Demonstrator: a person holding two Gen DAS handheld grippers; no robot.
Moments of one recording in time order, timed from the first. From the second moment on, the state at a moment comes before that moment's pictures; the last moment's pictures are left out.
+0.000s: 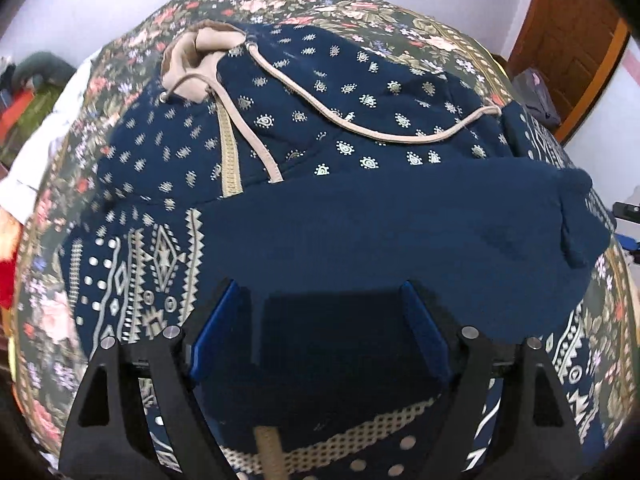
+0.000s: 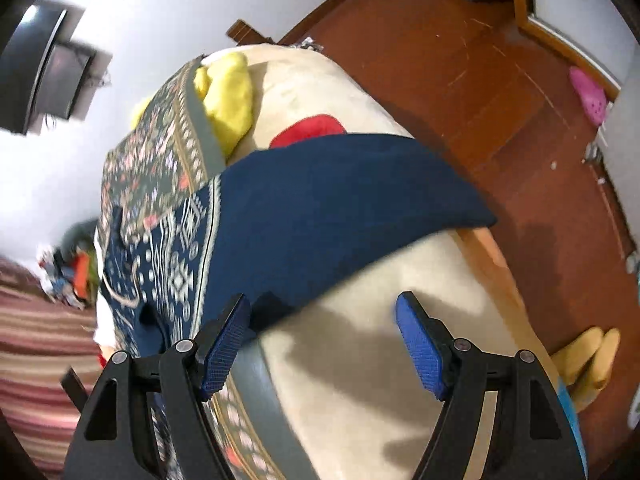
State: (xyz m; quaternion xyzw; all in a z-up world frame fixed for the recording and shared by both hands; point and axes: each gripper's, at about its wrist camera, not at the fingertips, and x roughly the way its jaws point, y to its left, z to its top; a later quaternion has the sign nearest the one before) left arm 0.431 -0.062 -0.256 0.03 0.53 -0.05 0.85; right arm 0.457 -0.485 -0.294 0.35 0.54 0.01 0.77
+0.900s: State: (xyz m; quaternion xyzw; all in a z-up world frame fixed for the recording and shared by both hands) left arm 0.403 -0.012 -0.204 -0.02 0.47 -0.03 0.88; right arm 0.477 -0.374 -0.129 0.17 0.34 0.09 0.92
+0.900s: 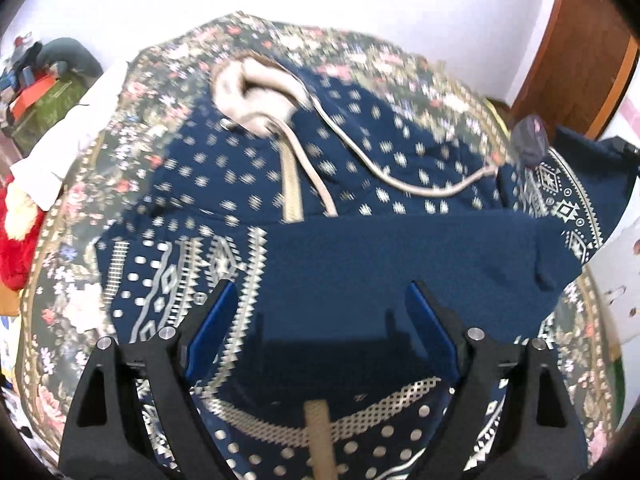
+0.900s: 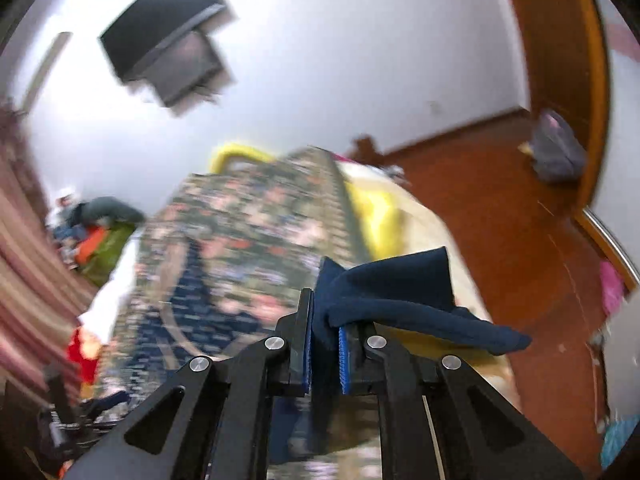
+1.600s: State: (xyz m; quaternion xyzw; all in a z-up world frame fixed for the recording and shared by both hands) left arm 0.366 0.040 -0.200 -0.08 0.47 -0.05 0.88; right arm 0.438 -0.182 -0.260 -0.01 0.53 0.21 0.82
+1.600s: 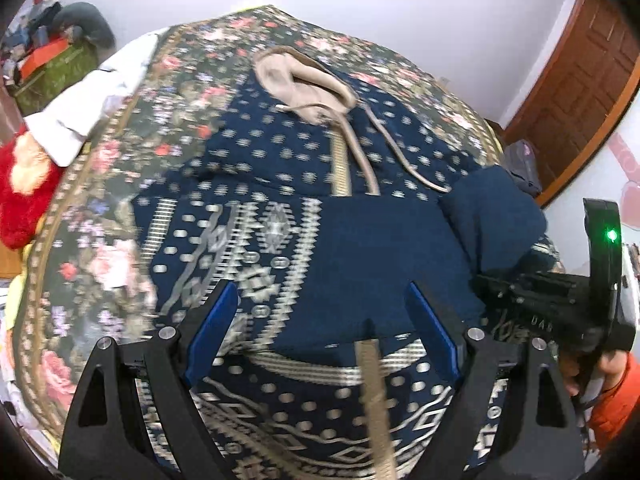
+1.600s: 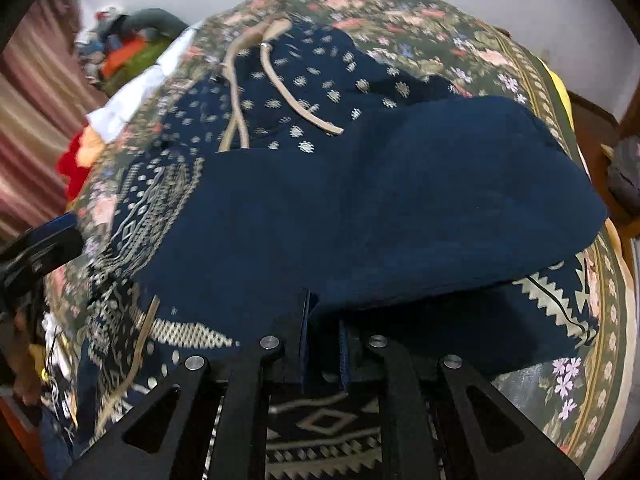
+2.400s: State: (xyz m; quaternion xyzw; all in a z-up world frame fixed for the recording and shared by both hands) left arm 0.450 -0.225 -0.183 0.09 0.46 -0.22 0.85; right arm 0.397 -0.375 -0.201 0.06 0.50 0.10 0.86
